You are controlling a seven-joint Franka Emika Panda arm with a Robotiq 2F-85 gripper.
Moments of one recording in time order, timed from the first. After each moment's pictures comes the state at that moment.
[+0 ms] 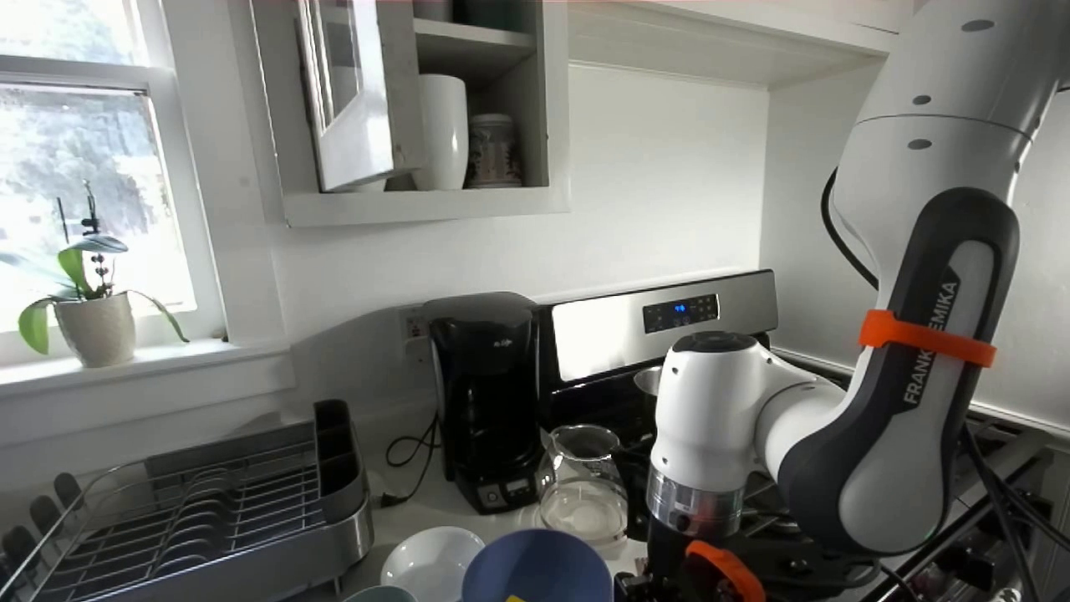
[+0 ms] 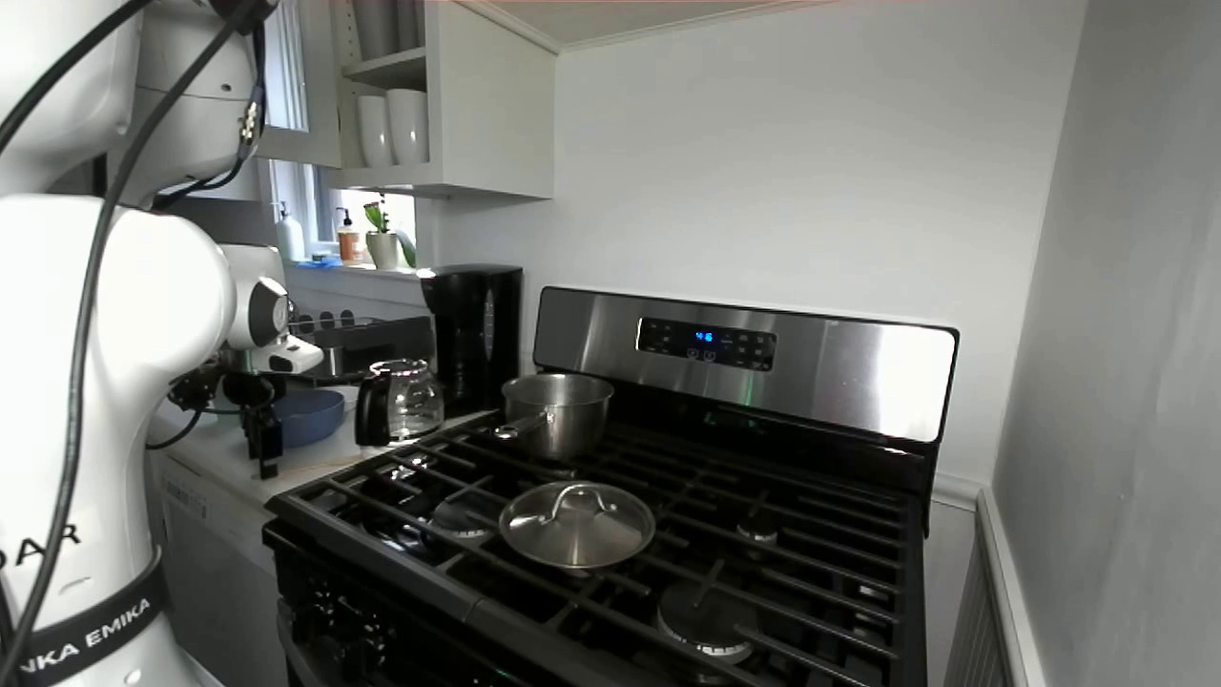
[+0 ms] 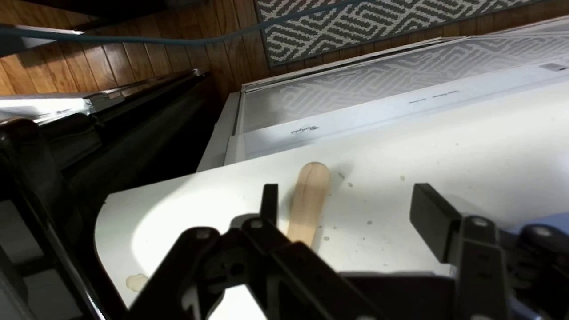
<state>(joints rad) 0.64 0.32 0.19 -2.51 -0.08 2.93 1.16</state>
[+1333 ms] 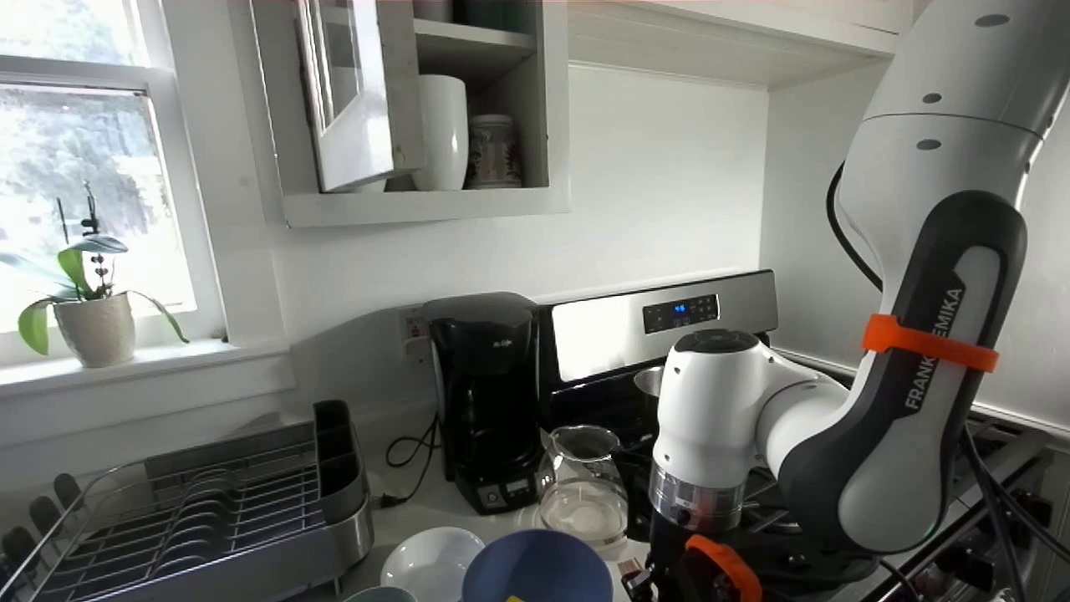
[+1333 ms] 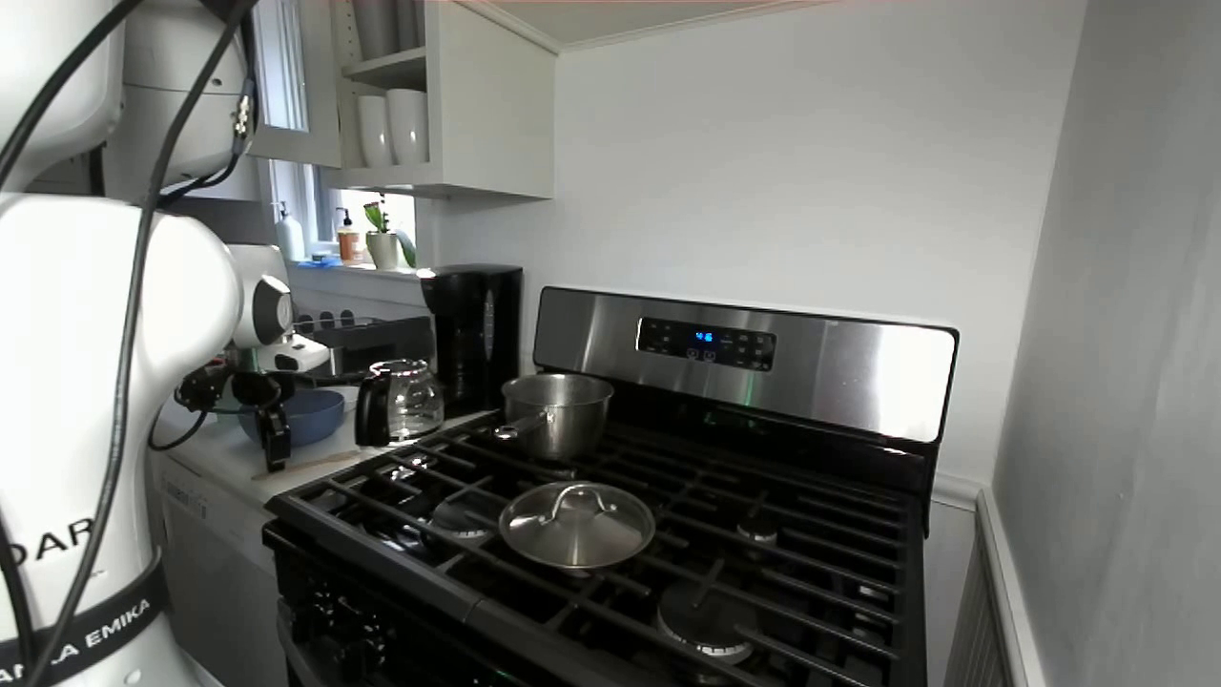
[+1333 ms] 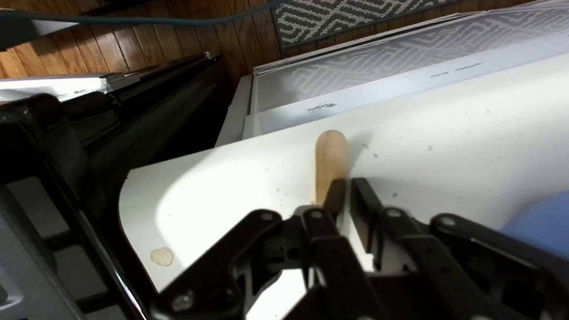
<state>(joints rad) 0.78 0.31 0.04 -2.52 -0.08 2.93 1.18</state>
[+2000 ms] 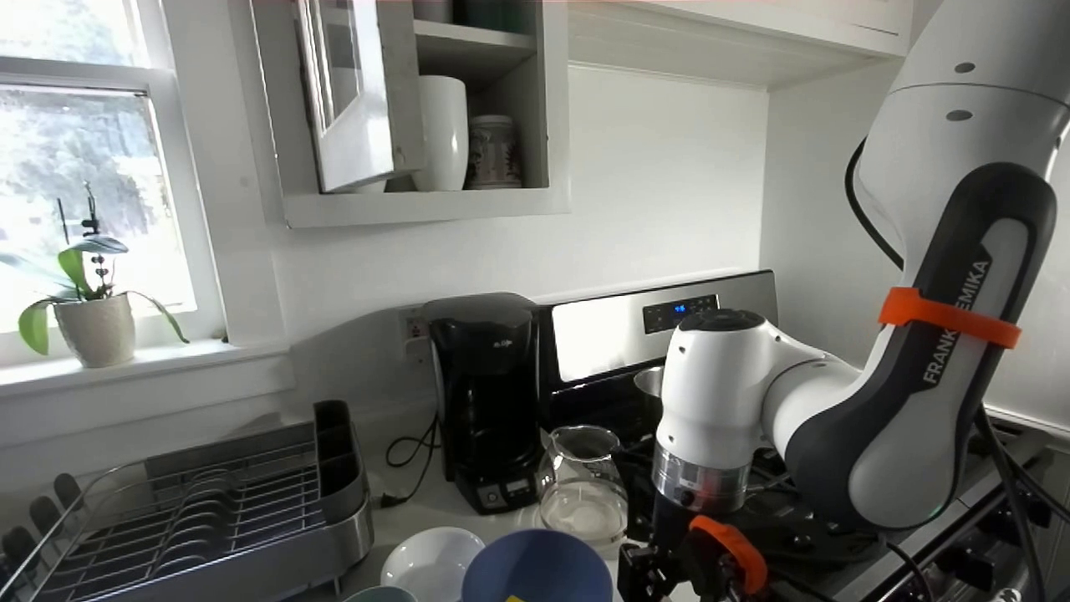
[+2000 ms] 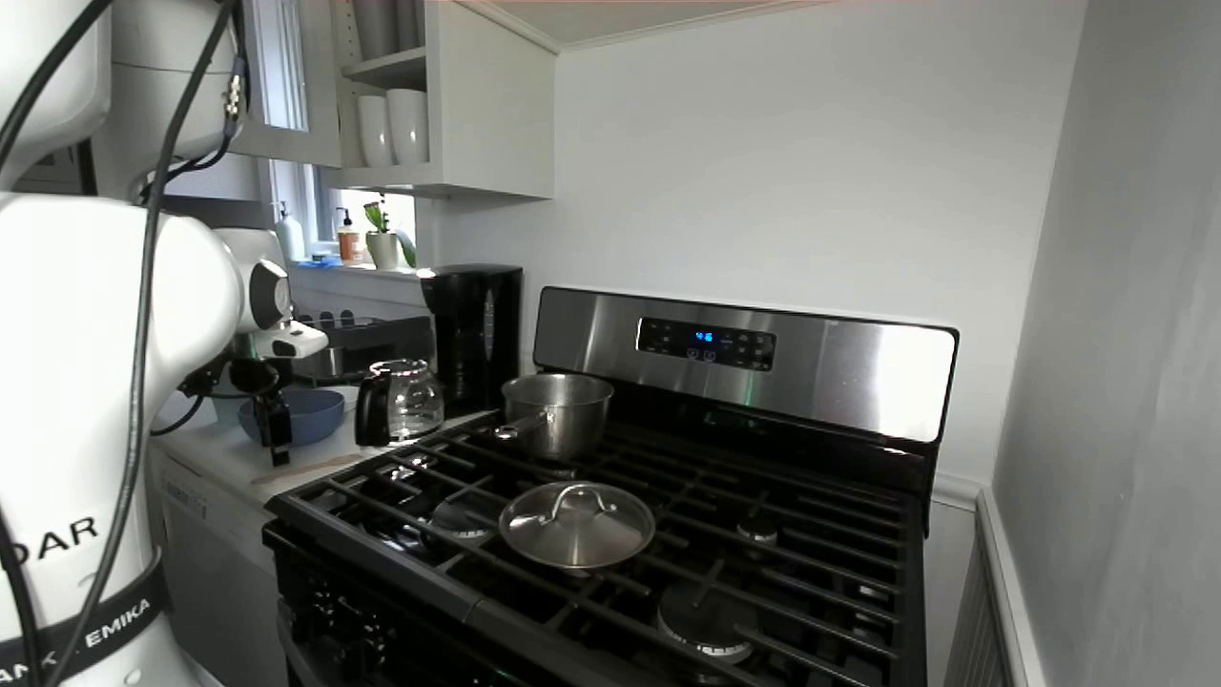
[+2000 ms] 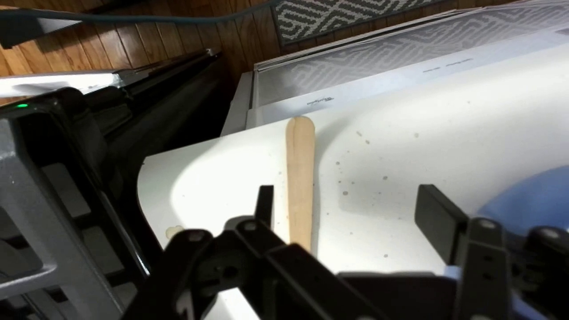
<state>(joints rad) 0.79 0.24 0.03 -2.54 -0.09 2.88 1.19</state>
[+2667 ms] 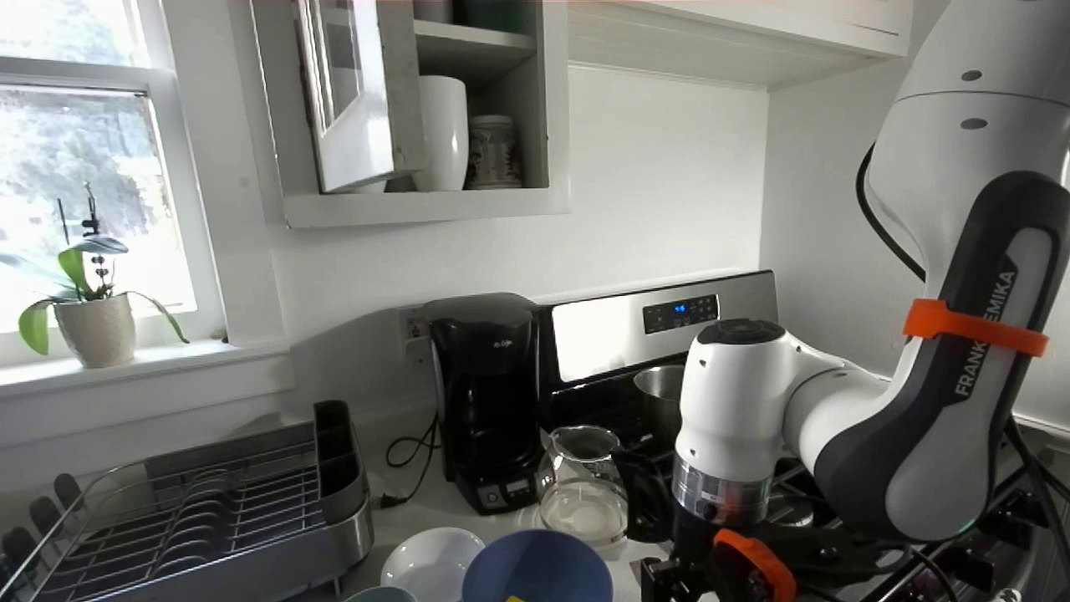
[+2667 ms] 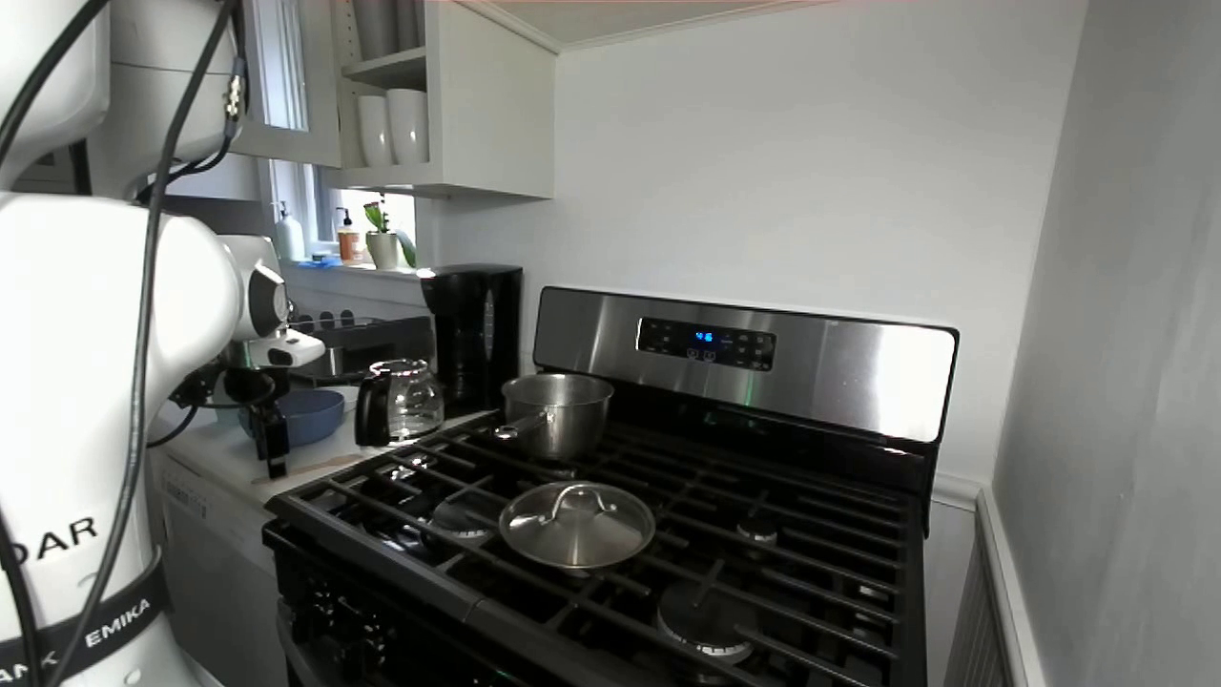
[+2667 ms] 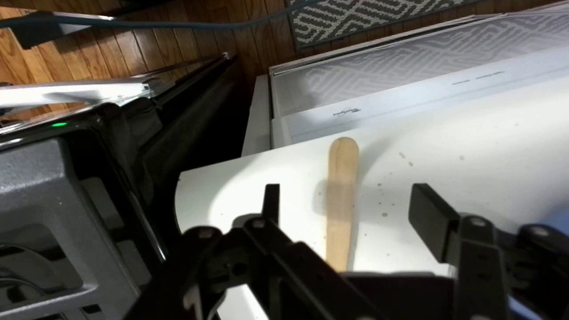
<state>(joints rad) 0.79 0.23 0.03 -2.60 -0.14 2.91 1.23</state>
